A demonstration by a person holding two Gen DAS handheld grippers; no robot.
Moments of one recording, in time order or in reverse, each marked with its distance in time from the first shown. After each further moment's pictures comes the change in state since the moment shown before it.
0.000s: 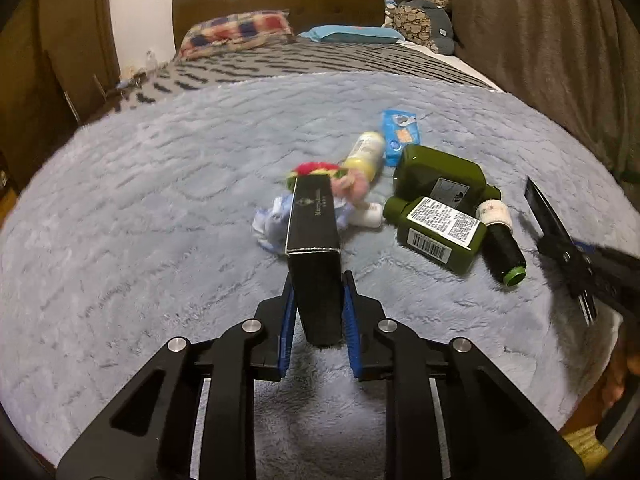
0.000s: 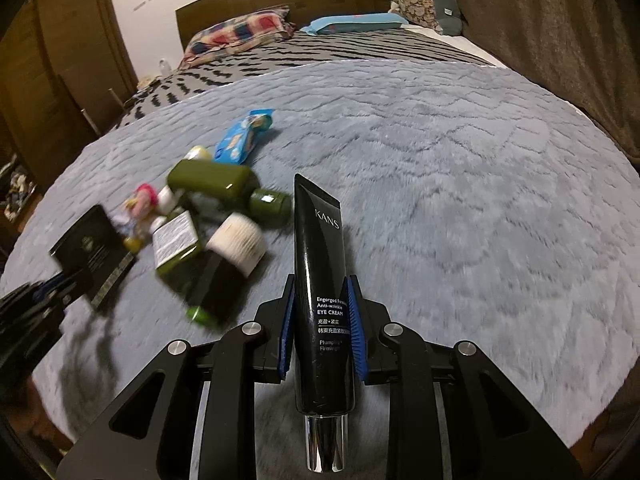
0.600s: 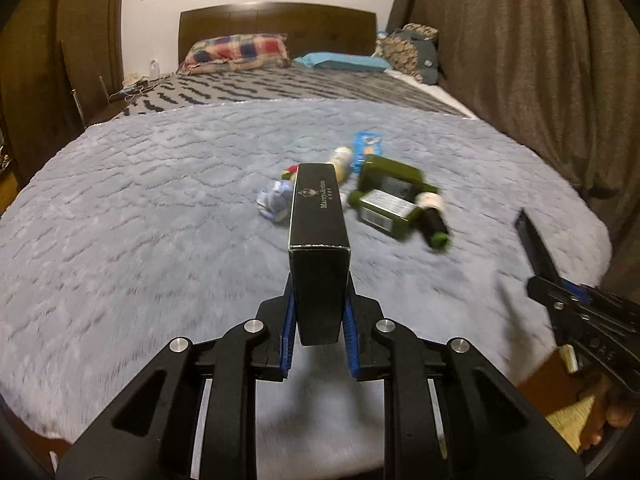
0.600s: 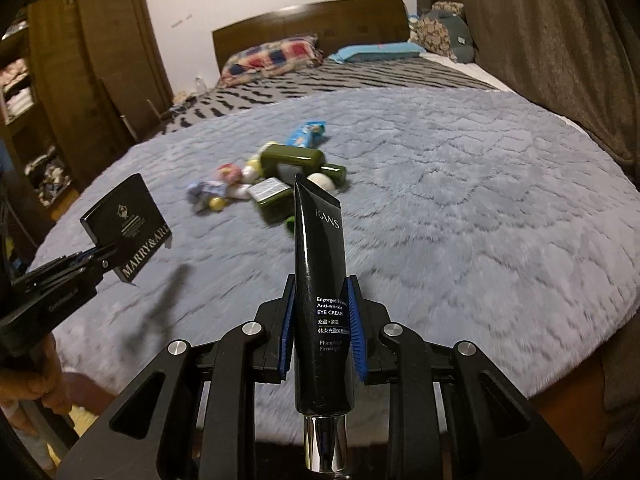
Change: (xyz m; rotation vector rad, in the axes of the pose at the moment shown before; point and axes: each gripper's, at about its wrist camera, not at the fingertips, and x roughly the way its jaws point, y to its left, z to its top) left arm -0.103 -0.009 -0.057 -0.026 -0.114 -0.068; right arm -0.100 0.026 -0.077 -0.043 -0.112 0.084
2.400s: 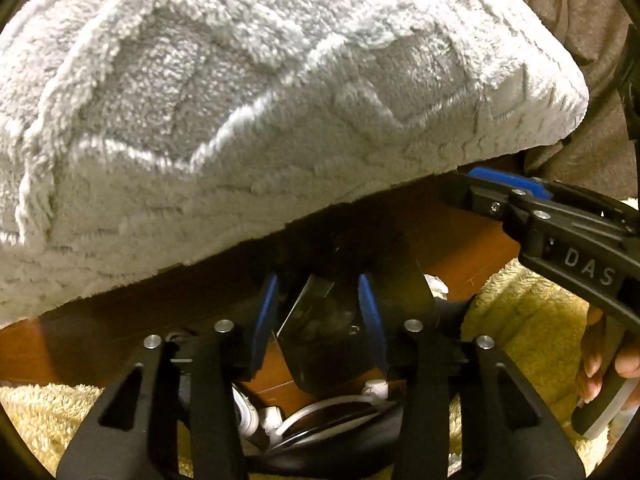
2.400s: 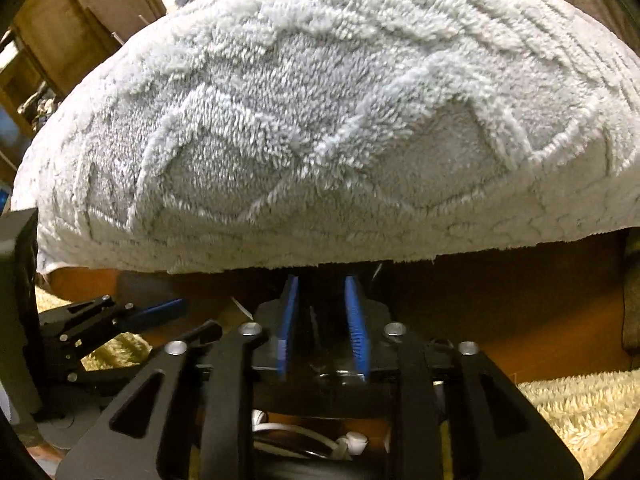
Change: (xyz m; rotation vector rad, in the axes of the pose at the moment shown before) left arm 0.084 -0.047 -0.201 0.080 0.486 -0.165; right arm 0.061 0.002 -0.164 0.024 0.347 0.019
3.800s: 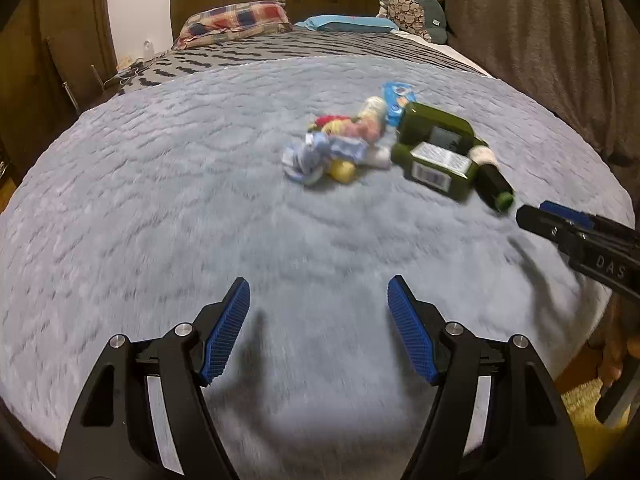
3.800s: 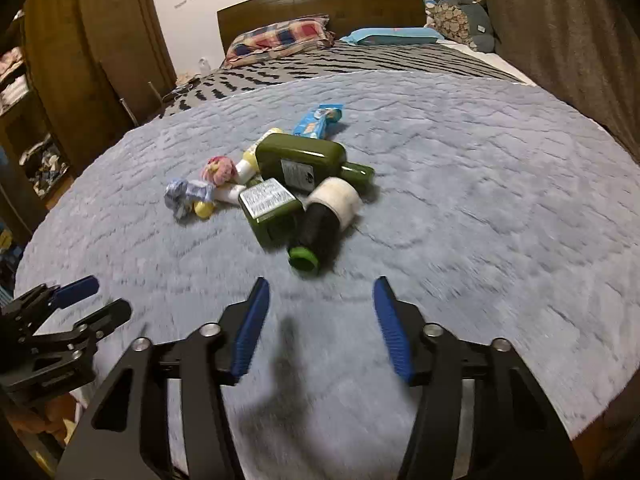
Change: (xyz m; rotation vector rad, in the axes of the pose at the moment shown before) left arm -0.121 0.090 0.173 -0.050 -0.344 0.226; right arm -0.041 0.012 0.201 -0.048 -0.273 -0.003
